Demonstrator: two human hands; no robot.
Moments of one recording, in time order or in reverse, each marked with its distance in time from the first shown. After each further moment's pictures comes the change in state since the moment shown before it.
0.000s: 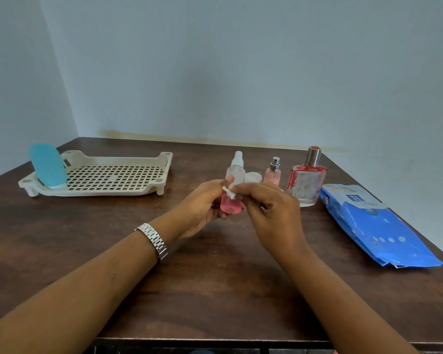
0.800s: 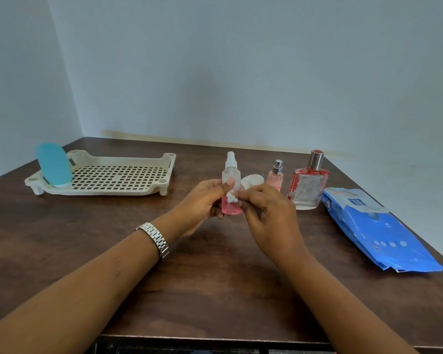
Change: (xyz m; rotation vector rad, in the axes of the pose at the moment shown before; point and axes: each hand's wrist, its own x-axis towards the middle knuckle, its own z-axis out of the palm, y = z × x) left_hand 0.003 -0.002 -0.006 0.055 0.056 0.038; right_hand -0.002 0.000 0.006 -0.091 -0.058 0.017
